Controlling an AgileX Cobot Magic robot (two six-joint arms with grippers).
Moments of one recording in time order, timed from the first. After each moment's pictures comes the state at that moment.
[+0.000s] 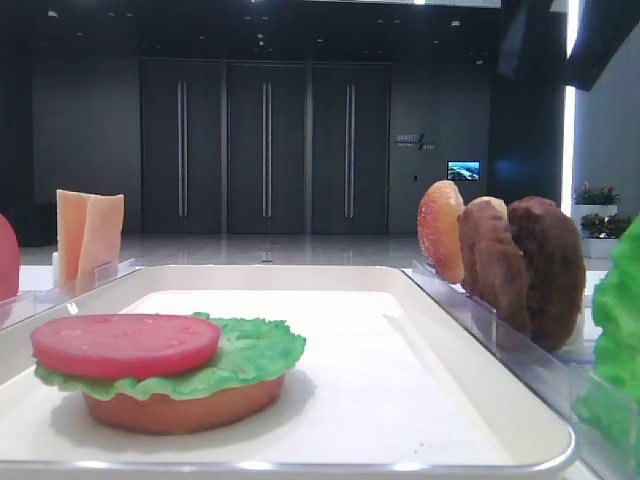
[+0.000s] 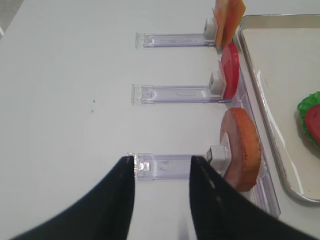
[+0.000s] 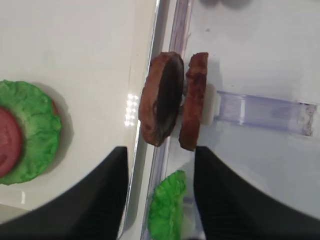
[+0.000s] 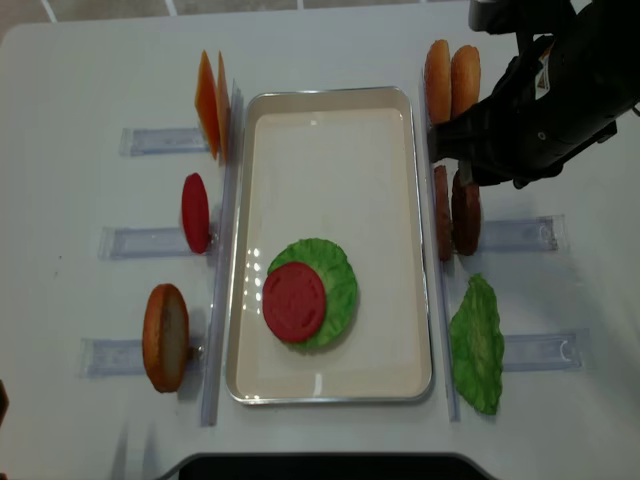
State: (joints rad) left arm 0.02 -0.02 -0.48 0.04 1.11 -0.01; right arm 0.57 1.43 -1.15 0.01 0.99 0.38
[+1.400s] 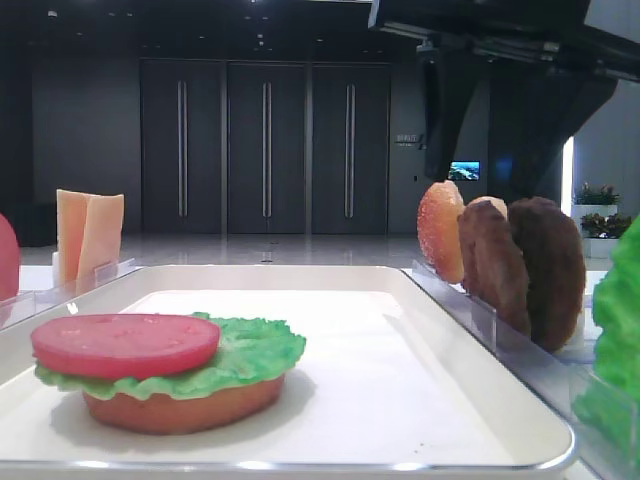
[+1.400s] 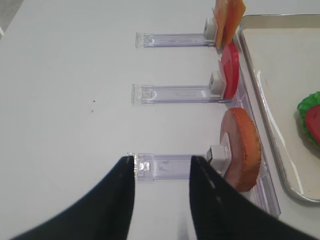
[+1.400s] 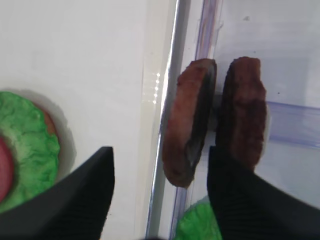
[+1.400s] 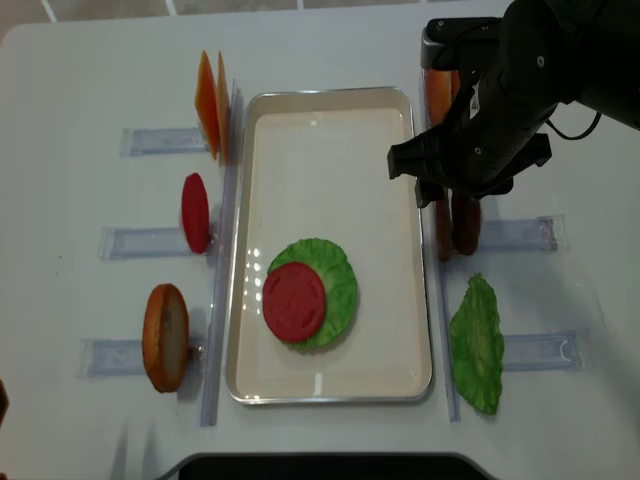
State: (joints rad) left arm 0.02 -0.02 -0.48 0.04 1.11 -0.01; right arm 0.57 1.64 -1.18 0.09 0.90 0.36
